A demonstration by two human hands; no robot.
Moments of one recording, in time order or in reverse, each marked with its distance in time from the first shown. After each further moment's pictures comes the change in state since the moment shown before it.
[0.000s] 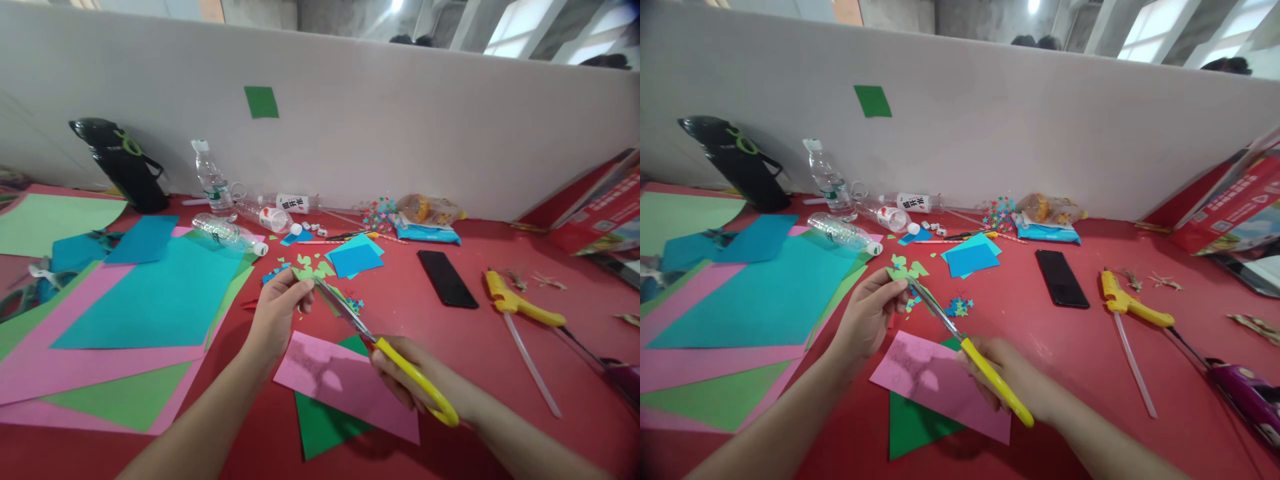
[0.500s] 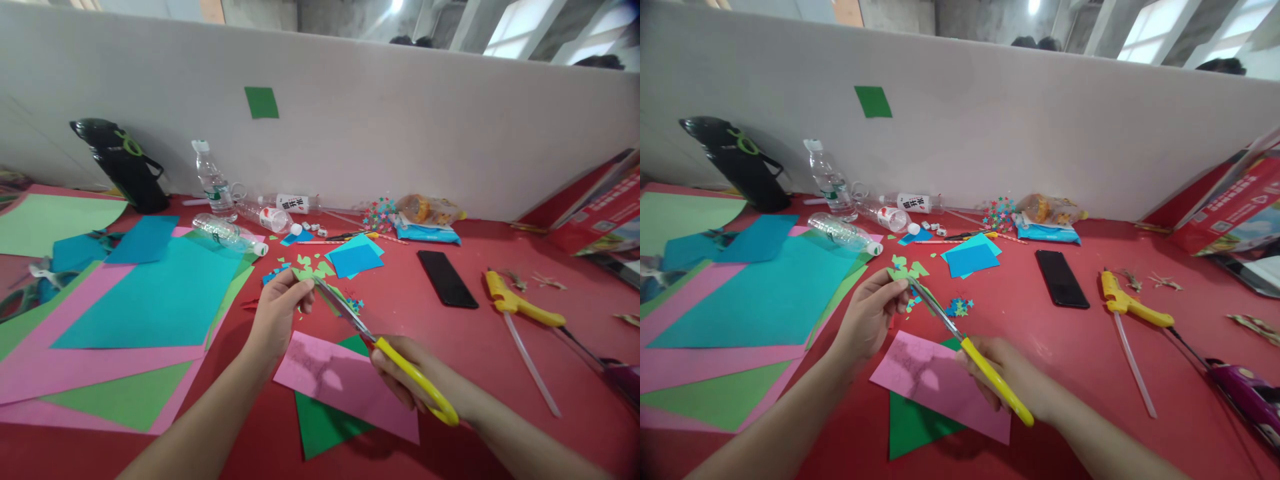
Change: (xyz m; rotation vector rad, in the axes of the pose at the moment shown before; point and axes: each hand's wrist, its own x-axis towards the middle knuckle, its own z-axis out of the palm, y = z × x) left_hand -0.001 -0.001 0.001 0.007 0.016 0.001; right_hand 0.000 0.000 -0.002 -0.034 -0.007 -0.011
